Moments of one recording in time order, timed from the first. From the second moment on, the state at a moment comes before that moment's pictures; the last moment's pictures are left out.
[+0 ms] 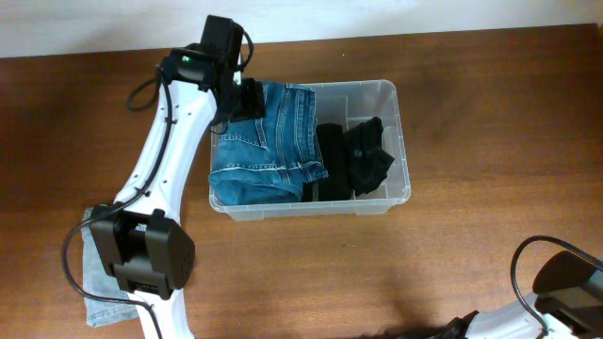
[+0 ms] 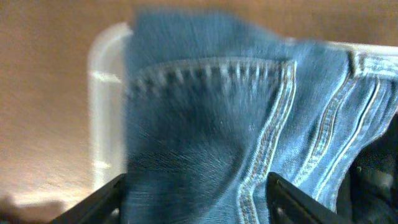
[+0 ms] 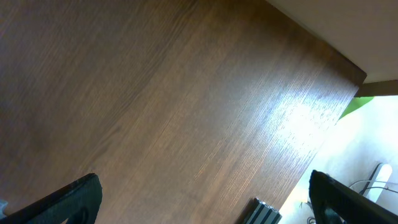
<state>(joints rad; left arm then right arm) -0.28 2.07 2.07 -1.19 0.00 -0.32 -0.73 1.80 2.29 -1.69 0.16 0.23</state>
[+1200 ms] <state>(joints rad) -0.29 2.29 2.19 -1.28 -0.12 -0.18 -0.73 1.80 2.29 -1.69 0.16 0.23</state>
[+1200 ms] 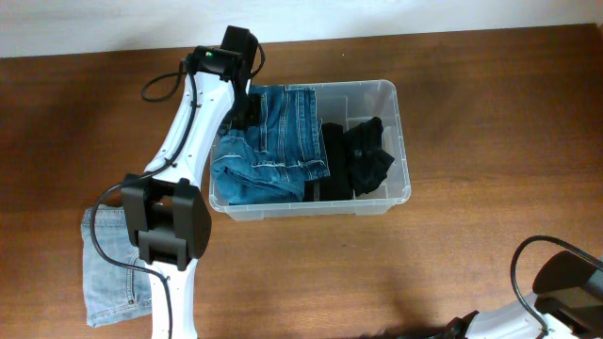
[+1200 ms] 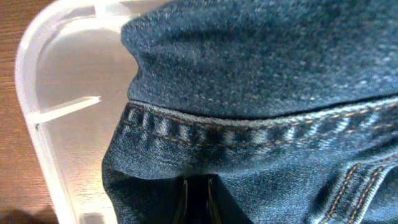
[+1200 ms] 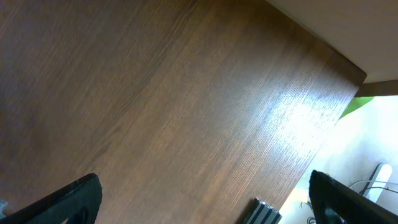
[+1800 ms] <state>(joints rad) -0.29 2.33 2.64 -1.68 -0.03 -0.16 -0.73 1.80 2.29 -1.69 0.16 0.23</state>
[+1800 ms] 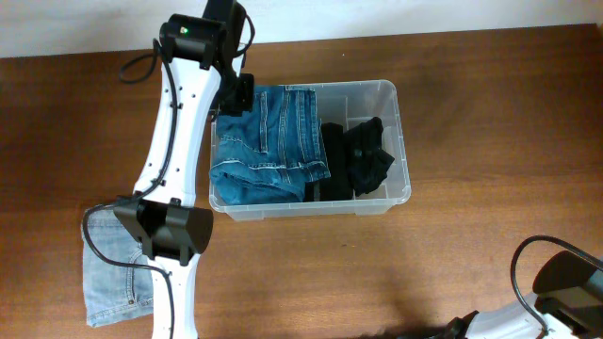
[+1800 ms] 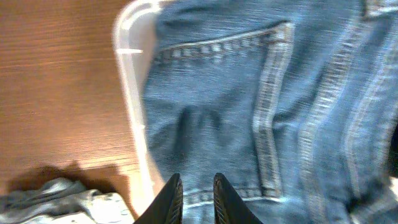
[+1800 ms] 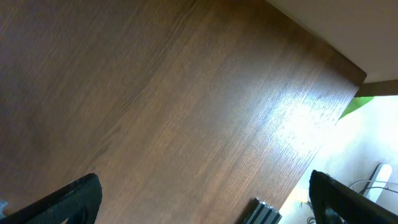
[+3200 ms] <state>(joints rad) -0.08 2.14 2.51 -1.68 0.08 -0.14 -0.73 1.80 2.29 -1.69 0.16 0.23</state>
